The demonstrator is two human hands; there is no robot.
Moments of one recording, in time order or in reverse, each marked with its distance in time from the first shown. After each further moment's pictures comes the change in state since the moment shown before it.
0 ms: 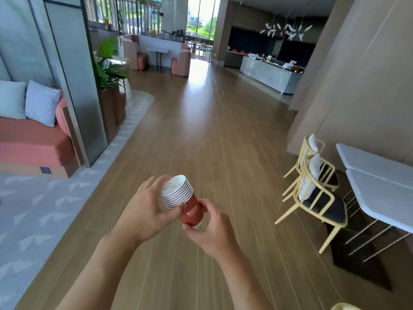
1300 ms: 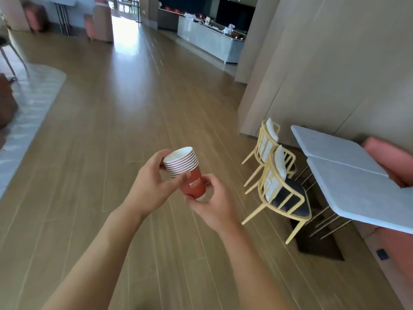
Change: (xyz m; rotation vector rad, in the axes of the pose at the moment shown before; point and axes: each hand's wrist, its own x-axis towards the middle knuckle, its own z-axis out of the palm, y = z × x) left_hand 0.526 -0.052 0.210 -0.464 -0.135 0.095; right_hand 0.436 0.206 -0.075 -0.045 0.229 0.288
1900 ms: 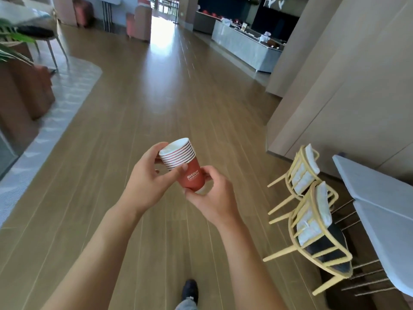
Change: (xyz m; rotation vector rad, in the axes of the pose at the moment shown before) left_hand 0.178 -0.089 -0.113 -0.072 0.235 -0.117; right_hand 0.229 -0.045 0.142 -0.029 -0.071 -0.177
